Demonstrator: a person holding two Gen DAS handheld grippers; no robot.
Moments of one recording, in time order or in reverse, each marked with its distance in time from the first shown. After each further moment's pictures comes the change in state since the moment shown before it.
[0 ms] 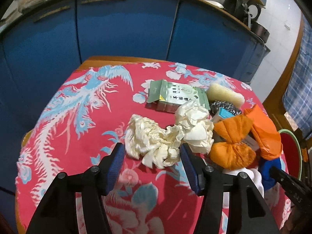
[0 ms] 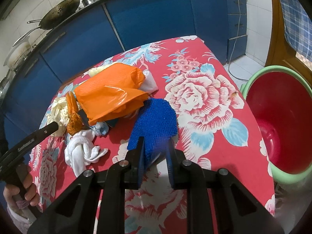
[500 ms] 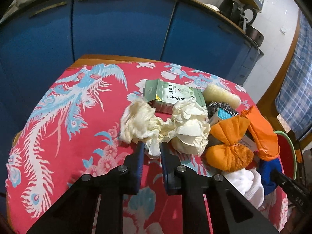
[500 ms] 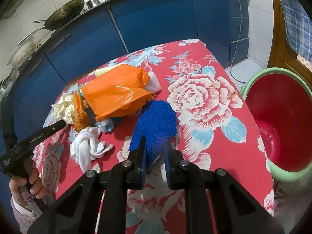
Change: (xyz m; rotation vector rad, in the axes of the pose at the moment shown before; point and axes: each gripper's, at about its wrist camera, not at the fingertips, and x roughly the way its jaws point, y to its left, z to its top) left arm 0.003 0.004 -0.005 -0.007 -0.022 -0.060; right arm -0.013 0.002 -0.007 -0.015 -0.028 0.020
